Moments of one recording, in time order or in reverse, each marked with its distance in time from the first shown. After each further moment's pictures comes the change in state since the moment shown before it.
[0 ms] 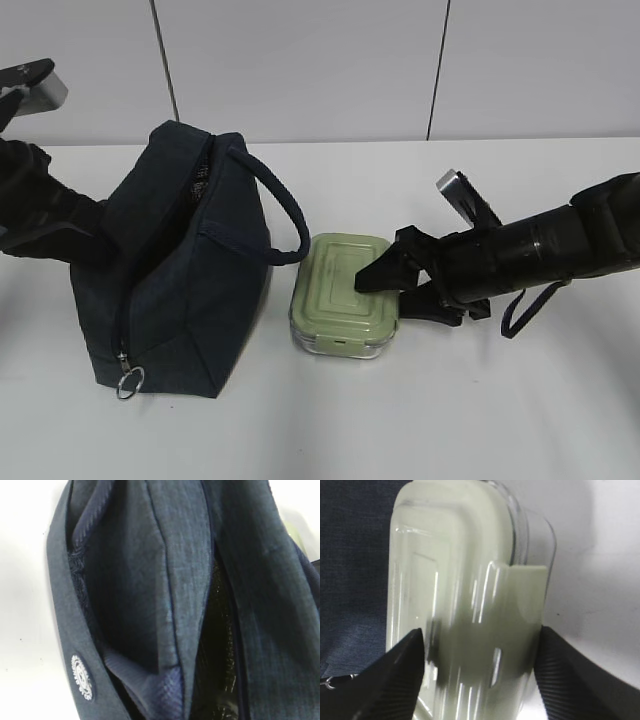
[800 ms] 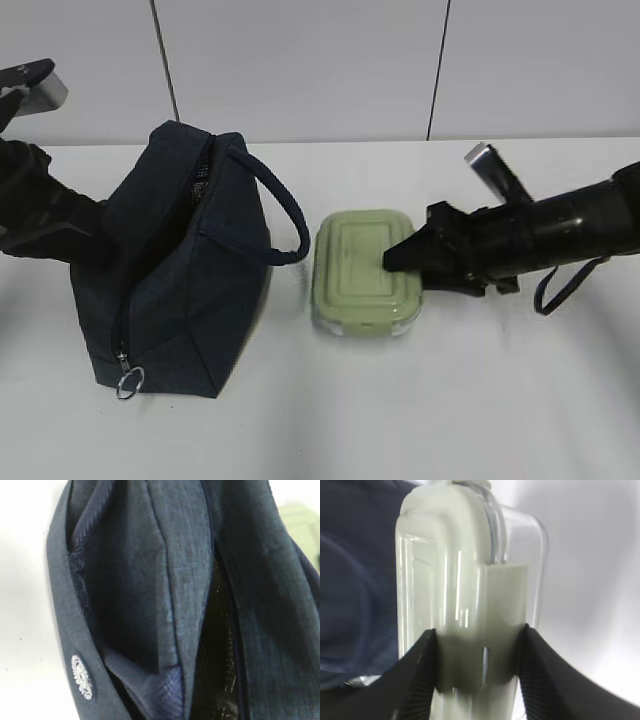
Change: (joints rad) left arm 0.000 0.000 0.000 0.000 0.002 0.000; right arm -0.106 -0.114 0.000 -0.075 0.062 -0.002
